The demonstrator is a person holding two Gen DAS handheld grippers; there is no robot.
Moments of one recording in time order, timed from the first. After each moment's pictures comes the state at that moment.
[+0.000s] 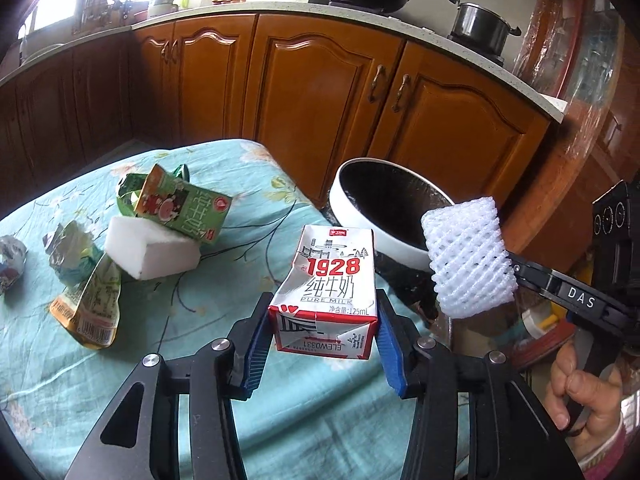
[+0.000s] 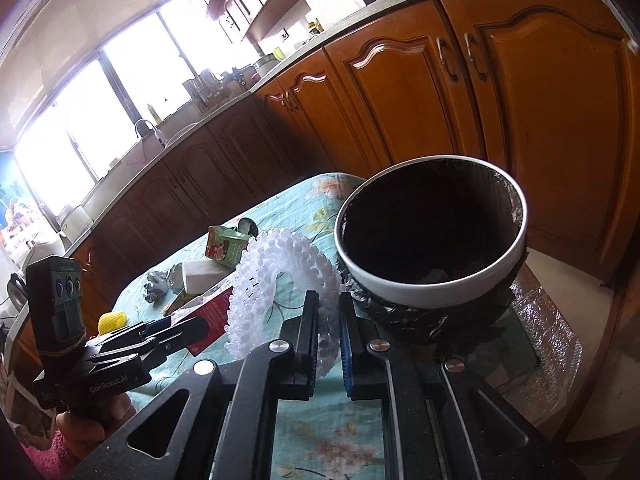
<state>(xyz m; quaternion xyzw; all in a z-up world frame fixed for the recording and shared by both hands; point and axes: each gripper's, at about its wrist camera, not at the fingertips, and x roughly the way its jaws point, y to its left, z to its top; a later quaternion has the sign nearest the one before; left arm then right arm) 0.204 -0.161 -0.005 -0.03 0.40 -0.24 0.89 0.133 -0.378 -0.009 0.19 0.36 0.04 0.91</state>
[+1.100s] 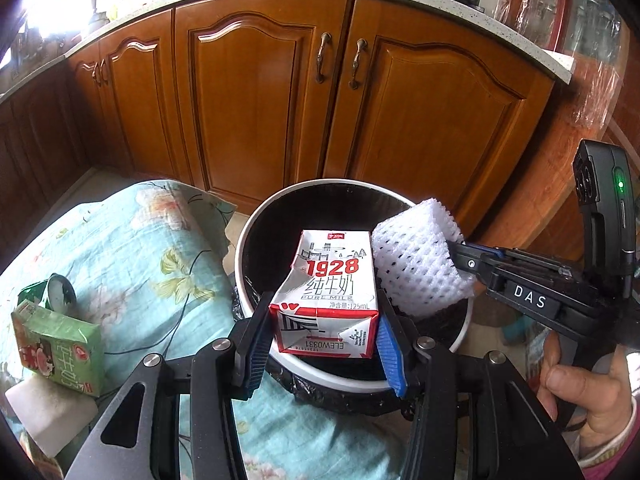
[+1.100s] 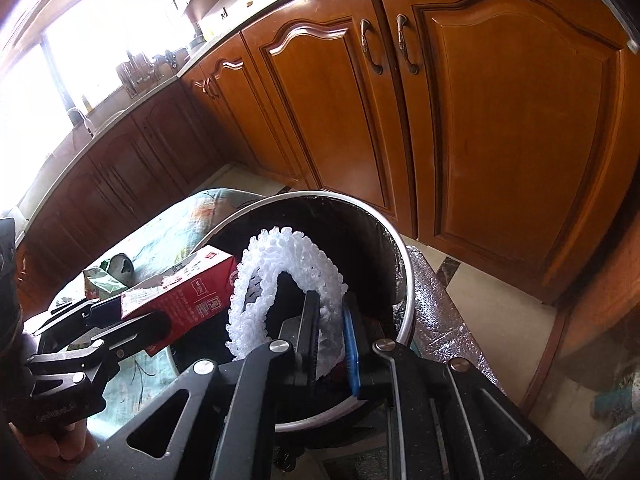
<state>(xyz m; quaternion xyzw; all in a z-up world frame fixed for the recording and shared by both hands) 0.328 -0.298 -0.026 0.04 0.42 -0.27 0.86 0.223 -0.471 -0.036 0.15 0.43 -0.06 0.89</state>
